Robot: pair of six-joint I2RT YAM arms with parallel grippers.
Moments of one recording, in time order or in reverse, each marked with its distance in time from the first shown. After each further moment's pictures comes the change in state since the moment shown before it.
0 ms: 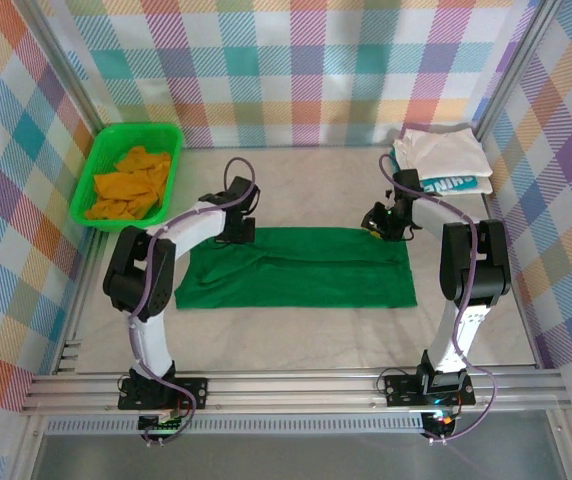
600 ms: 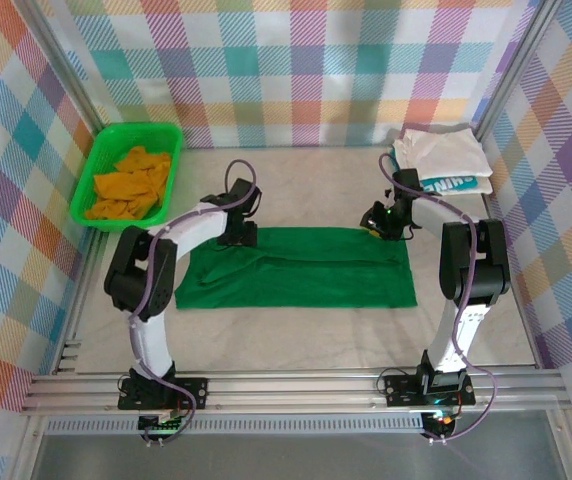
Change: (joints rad) left arm -0.010 0.050 0.008 -0.005 0.019 -0.011; right arm 0.000 0.007 0.008 0.004 -0.019 0.008
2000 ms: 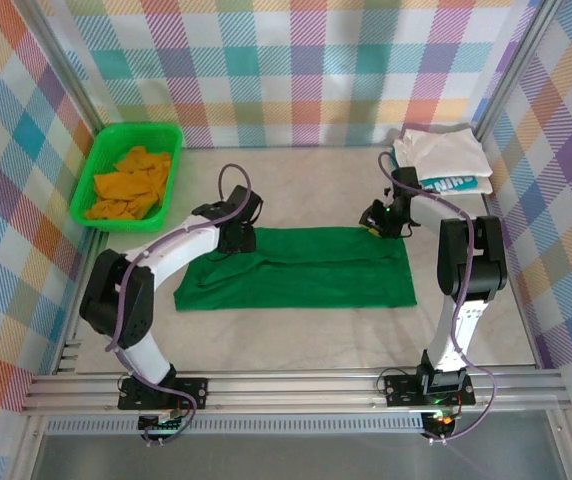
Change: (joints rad) left arm -0.071 -0.255 -0.131 -0.048 -0.060 -0.132; right arm 0.000 0.037 0.037 -0.005 0.001 0.008
